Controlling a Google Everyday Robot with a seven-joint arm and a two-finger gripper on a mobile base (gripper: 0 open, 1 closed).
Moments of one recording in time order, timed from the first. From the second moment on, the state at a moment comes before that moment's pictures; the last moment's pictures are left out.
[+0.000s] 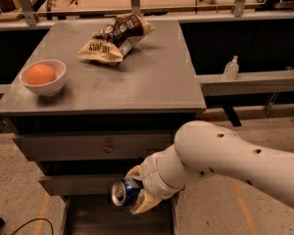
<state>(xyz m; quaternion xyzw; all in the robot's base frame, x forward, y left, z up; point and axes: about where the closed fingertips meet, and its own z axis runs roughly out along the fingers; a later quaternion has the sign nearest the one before) 0.379 0.032 0.702 -0.78 0.56 0.14 0.26</state>
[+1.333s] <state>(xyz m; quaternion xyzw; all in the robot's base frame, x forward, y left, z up) 0.399 0.006 0.542 -0.71 0.63 0.16 0.27</state>
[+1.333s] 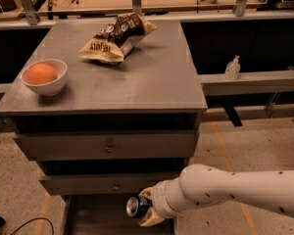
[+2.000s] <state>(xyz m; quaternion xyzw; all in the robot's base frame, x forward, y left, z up) 0.459 0.005 0.411 -0.70 0.64 0.14 0.28</state>
